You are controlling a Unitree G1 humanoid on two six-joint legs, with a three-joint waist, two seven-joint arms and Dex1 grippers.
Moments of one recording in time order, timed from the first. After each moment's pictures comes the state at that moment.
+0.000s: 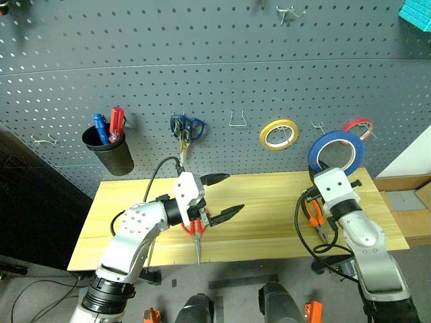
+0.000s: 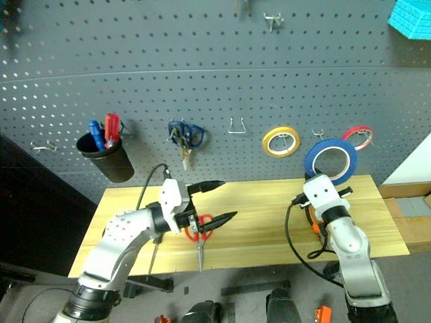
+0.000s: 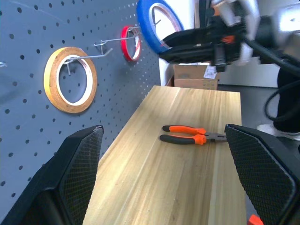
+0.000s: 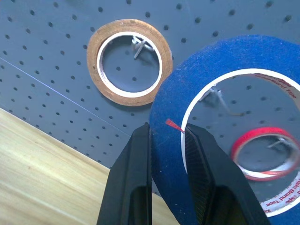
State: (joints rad) left arm -0.22 0.45 -0.12 -0.27 -0.34 0.17 -0.89; right arm -0.14 -0.40 0.00 -0.27 -0.17 0.19 0.22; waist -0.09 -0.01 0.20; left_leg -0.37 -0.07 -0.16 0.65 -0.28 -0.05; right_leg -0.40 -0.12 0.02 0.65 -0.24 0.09
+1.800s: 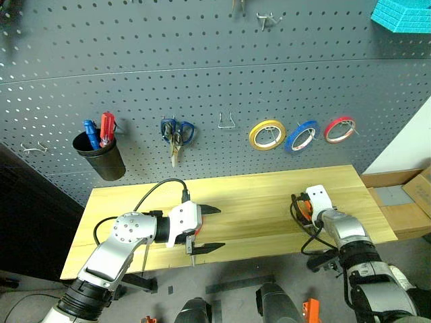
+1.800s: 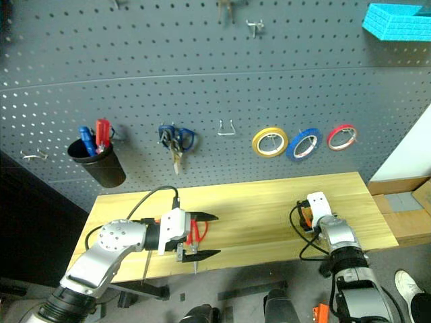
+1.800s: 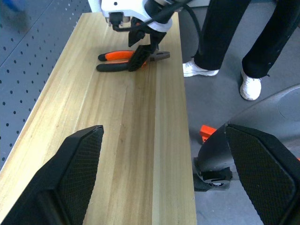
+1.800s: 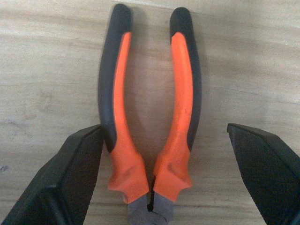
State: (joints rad) left arm -0.17 0.66 -0.22 -0.17 -0.22 0.09 -1.07; right arm -0.52 -0.35 -0.02 0.63 -0.04 0.66 0.27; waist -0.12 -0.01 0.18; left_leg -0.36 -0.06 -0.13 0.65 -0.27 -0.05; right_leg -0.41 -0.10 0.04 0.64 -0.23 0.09
